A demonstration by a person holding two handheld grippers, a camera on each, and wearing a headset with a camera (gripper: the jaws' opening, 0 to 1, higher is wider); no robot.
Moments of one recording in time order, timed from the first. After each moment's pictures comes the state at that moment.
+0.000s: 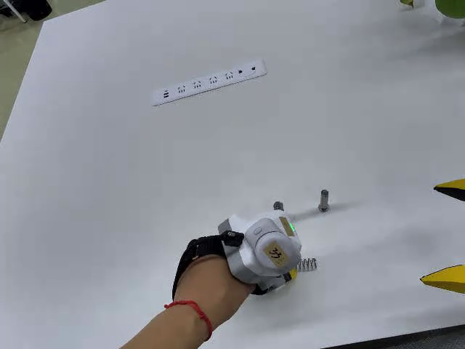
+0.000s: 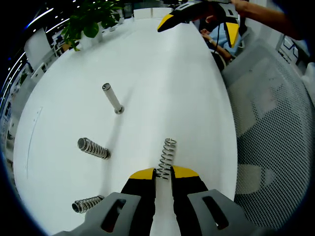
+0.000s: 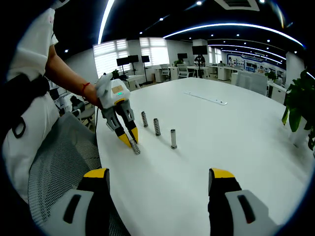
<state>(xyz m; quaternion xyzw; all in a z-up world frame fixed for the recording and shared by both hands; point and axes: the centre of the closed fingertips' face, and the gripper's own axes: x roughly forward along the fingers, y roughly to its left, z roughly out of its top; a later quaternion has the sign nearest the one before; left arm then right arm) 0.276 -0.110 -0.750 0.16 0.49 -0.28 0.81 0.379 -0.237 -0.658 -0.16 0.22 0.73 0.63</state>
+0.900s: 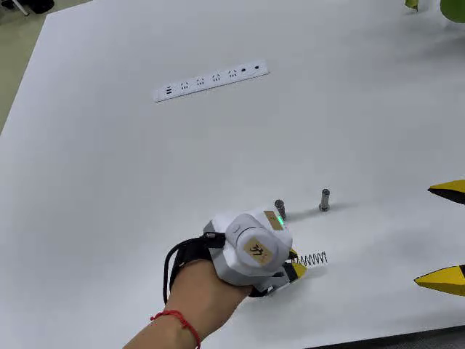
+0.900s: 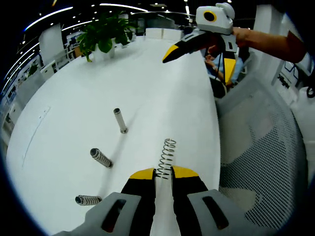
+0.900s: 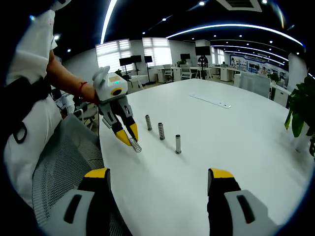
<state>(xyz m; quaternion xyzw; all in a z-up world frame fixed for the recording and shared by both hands) 0.281 -0.127 -0.700 0.08 0.42 -0.27 0.86 0.370 -0.228 -0.646 -0.17 0.22 0.74 0.62</state>
